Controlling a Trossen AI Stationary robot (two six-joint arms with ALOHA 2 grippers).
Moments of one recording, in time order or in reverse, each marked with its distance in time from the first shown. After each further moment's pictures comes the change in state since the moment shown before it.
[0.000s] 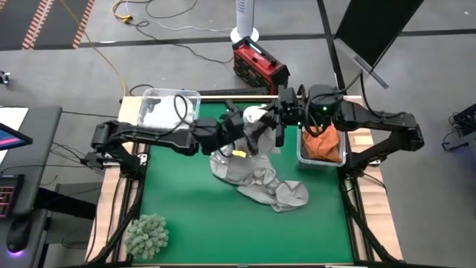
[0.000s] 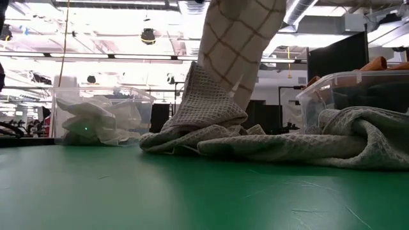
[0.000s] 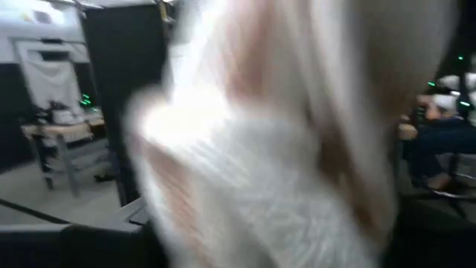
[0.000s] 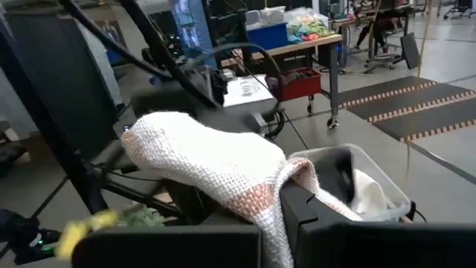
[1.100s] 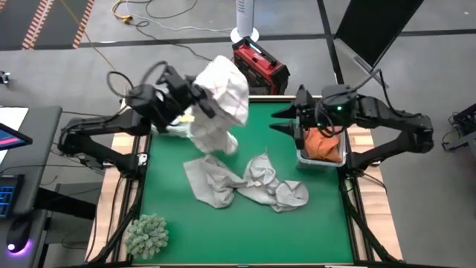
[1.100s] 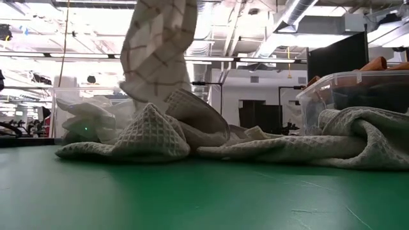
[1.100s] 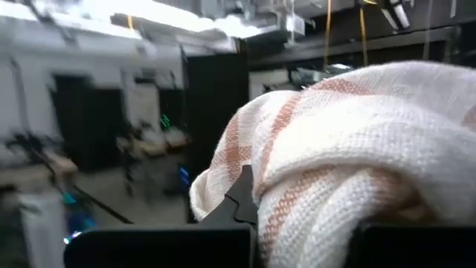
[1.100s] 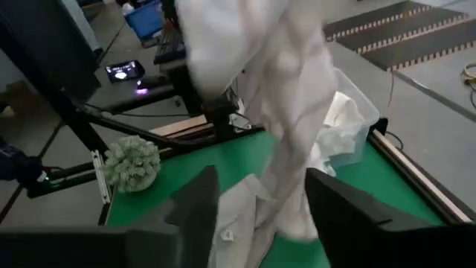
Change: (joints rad) left arm 0.097 -0.404 -0.002 -0.244 -0.123 0.046; right arm -0.015 -0.131 0.000 -0.382 0.000 0.052
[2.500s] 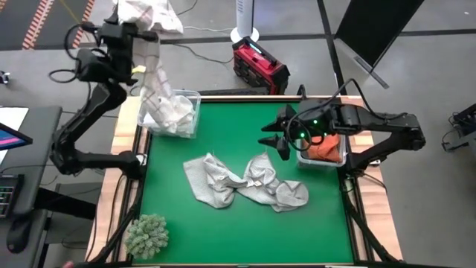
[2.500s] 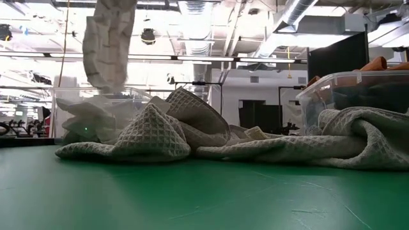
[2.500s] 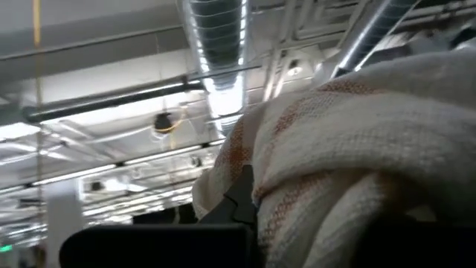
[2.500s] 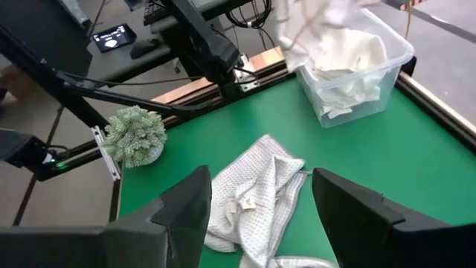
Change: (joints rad) left arm 0.738 -0.136 0.001 0.310 0.139 0.489; right arm 0.077 0.115 0.000 -0.034 0.026 0.142
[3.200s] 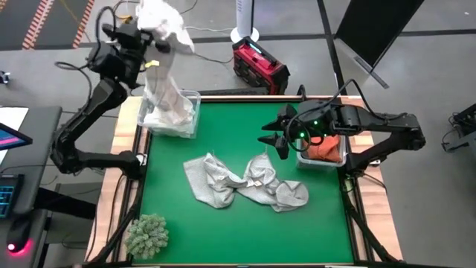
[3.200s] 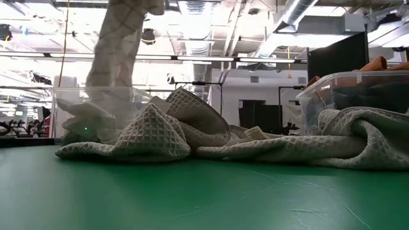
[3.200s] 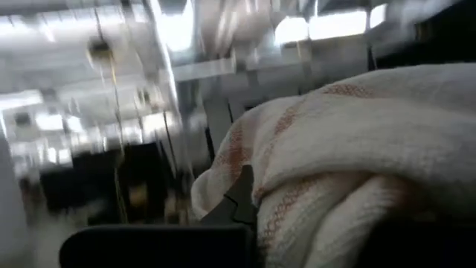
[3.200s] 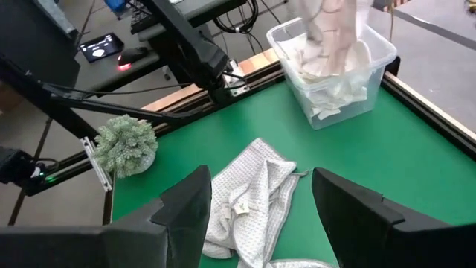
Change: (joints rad) left arm -0.009 0.005 -0.002 -0.305 0.019 -0.251; right arm 0.008 -0.001 0.000 0.000 0.051 0.035
